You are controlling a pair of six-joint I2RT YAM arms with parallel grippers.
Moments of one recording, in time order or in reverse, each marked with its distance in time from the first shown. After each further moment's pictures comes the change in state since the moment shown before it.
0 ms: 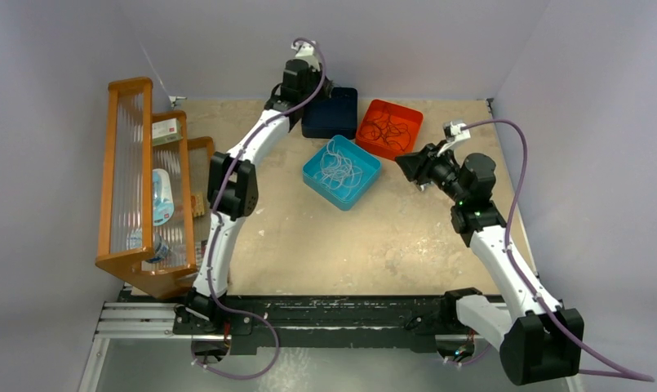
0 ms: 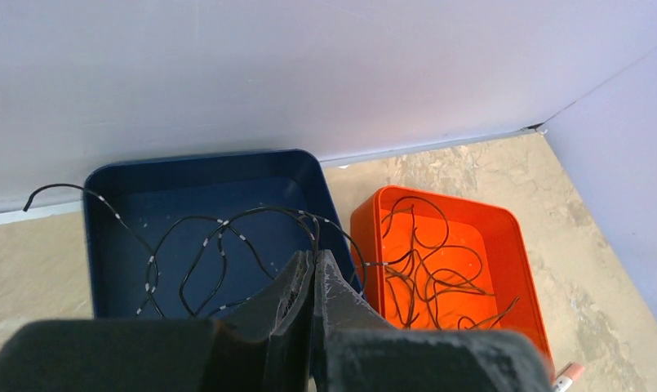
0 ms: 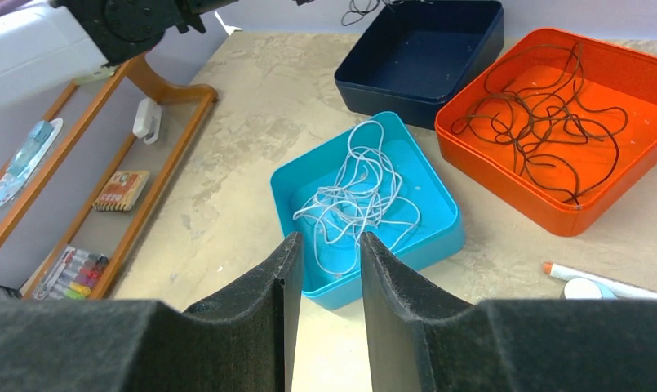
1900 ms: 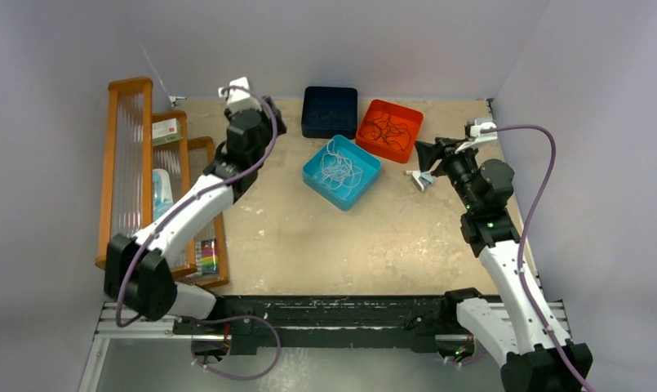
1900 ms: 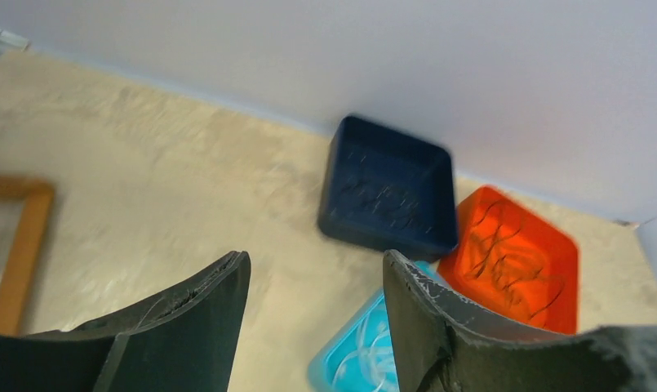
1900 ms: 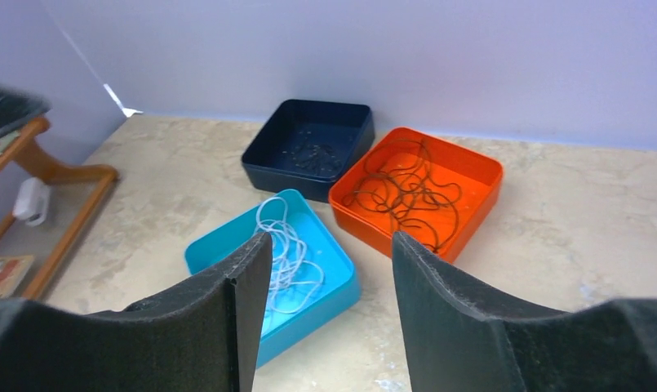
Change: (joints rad) left arm -0.064 -0.993 -1.083 0.180 -0.560 -0.034; right arm 0.000 -0.142 0.056 -0.058 0.254 -0.141
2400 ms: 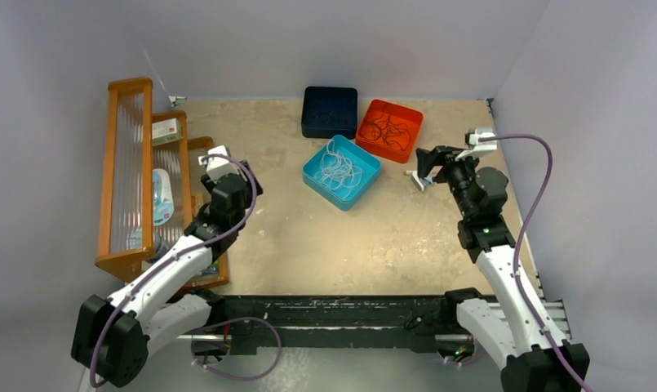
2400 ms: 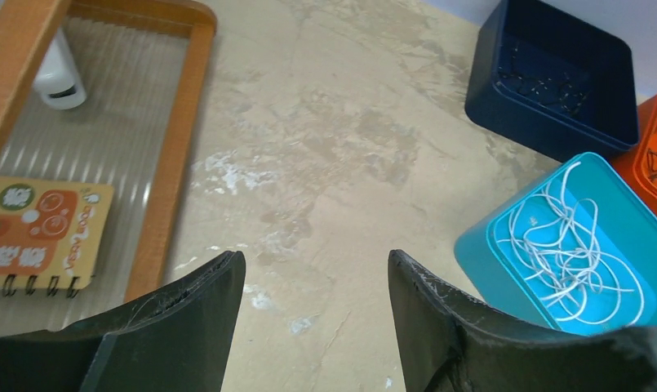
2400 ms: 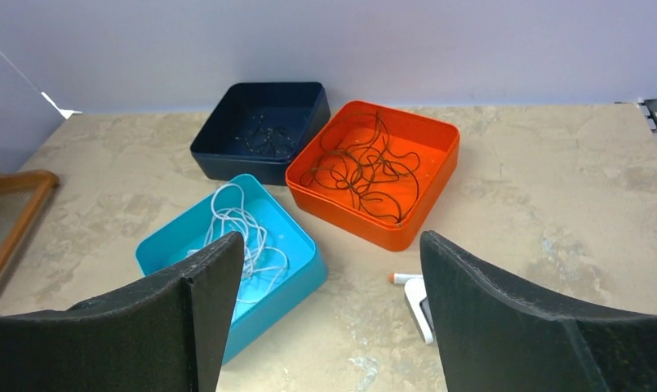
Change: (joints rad) left arm 0.001 -0.440 -0.597 -0.077 -0.146 -0.060; right arm 0.000 -0.027 -0.089 0.017 0.139 -0.020
